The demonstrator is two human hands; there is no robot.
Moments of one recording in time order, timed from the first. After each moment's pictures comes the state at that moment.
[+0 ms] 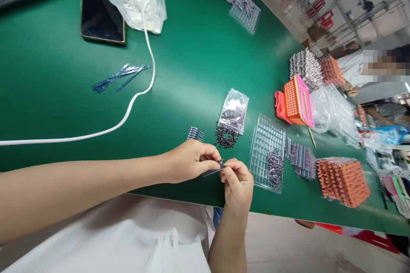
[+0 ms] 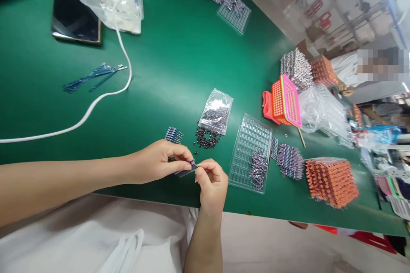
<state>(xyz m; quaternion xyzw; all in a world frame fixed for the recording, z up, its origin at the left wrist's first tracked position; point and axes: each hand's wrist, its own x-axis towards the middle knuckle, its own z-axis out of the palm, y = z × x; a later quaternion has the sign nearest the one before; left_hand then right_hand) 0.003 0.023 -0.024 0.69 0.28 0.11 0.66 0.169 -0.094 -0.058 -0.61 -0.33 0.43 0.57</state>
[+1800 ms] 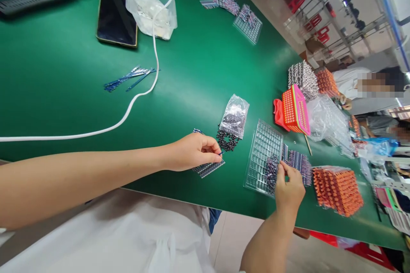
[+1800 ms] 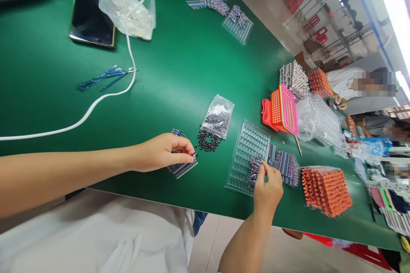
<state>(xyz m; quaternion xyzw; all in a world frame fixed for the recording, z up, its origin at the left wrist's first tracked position) 0.004 0.035 -0.027 0.61 0.29 0.13 0.72 0.334 -0.107 -0.025 -0.81 -0.53 -0.14 0.19</state>
